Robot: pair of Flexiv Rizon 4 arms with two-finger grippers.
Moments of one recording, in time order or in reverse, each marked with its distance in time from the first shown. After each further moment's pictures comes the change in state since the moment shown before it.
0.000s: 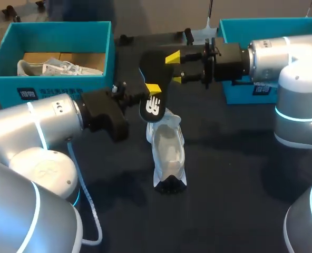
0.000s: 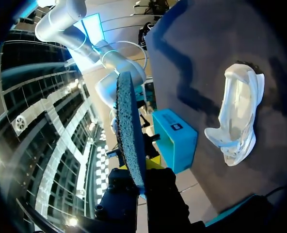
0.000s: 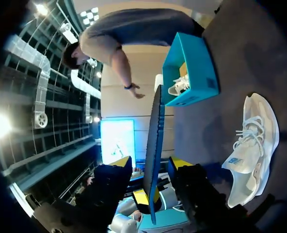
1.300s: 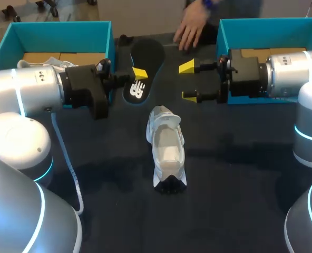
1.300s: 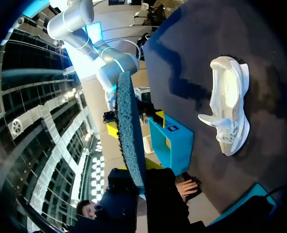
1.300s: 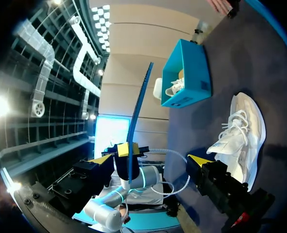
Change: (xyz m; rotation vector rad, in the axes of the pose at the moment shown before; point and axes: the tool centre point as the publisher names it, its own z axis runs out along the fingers) left arm -0.003 0.046 -0.011 0.120 0.039 -0.007; right arm -0.017 -0.040 -0.035 -0.053 -0.044 -0.115
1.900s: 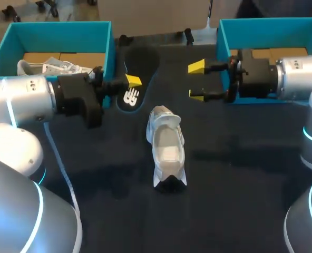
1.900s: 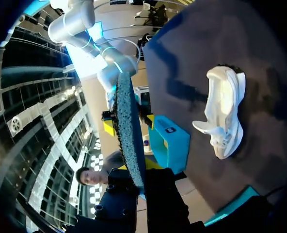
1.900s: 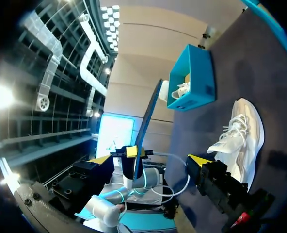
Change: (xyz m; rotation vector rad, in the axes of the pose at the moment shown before) left arm 0.002 -0.013 -0.017 -0.015 0.002 -0.015; right arm 0.006 -0.006 -0.016 -0.010 0.044 -0.059
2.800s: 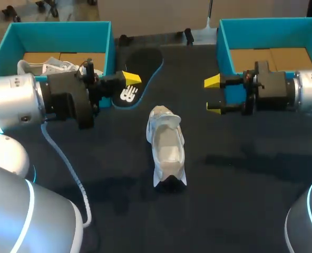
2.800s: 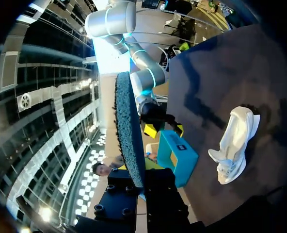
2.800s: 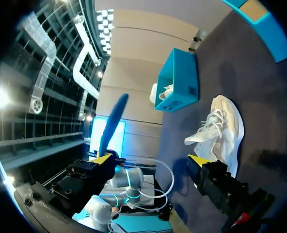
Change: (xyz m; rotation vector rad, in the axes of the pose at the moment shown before) left arm -0.049 -0.037 -0.025 0.051 -0.077 -0.209; right arm -0.029 -0.018 -0.041 -0.047 -0.071 0.002
